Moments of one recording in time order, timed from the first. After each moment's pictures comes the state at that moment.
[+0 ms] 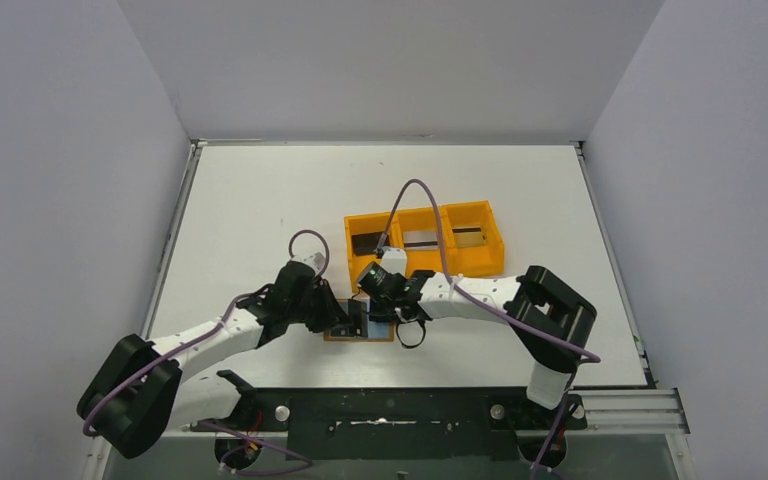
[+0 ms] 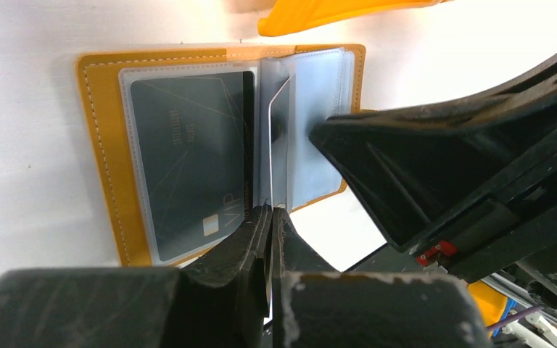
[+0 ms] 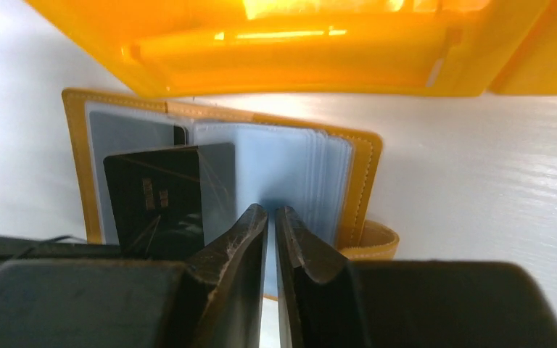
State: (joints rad) left arm -0.61 1.18 0.42 -0.06 0.25 -0.91; right arm 1.03 1.74 1.02 -0.34 0.23 0.92
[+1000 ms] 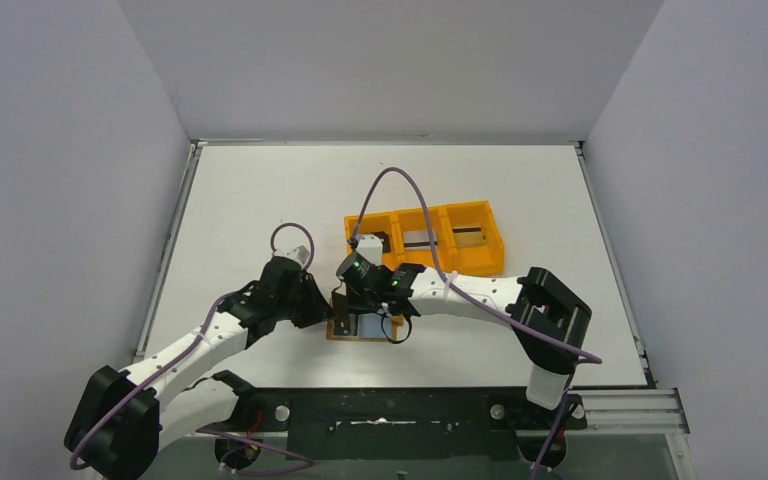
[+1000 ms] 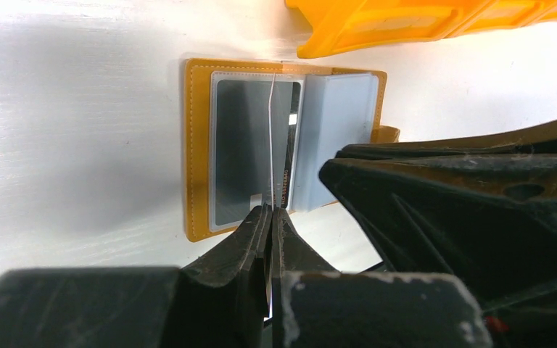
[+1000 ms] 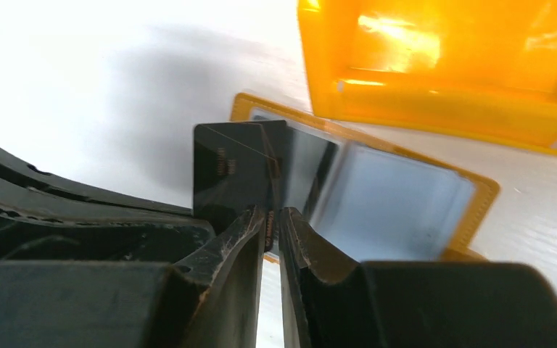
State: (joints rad) left arm -0.54 1.04 0.48 -0.28 0.18 -0.85; right arm 1.08 1.76 1.20 -0.38 0.24 0.84
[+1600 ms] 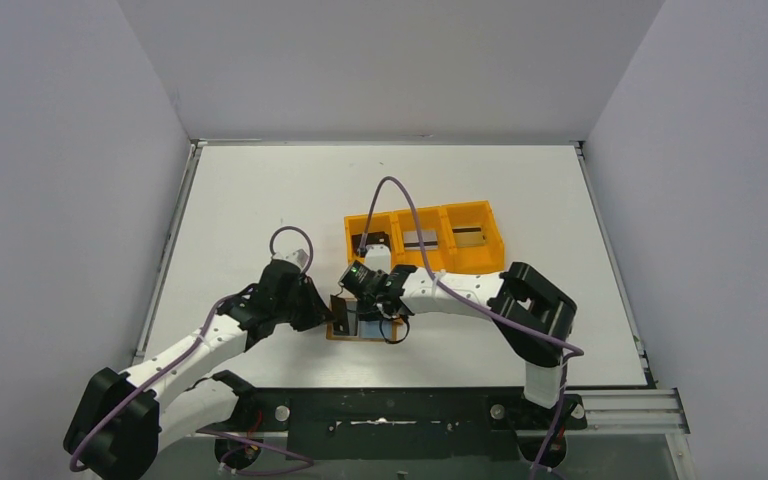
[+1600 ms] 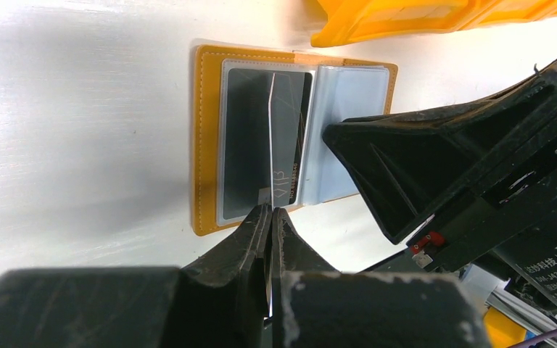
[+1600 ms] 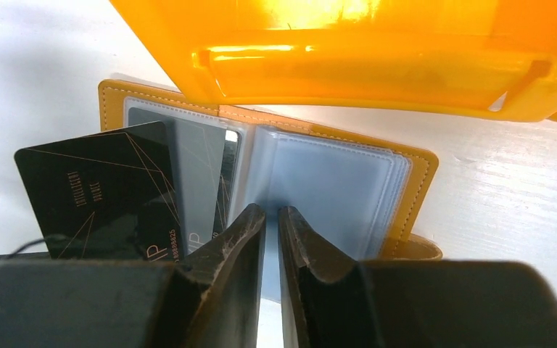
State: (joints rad) left arm -0.54 1.03 0.45 -0.28 0.18 -0.85; right arm 1.07 1.85 1.20 -0.49 0.27 0.88
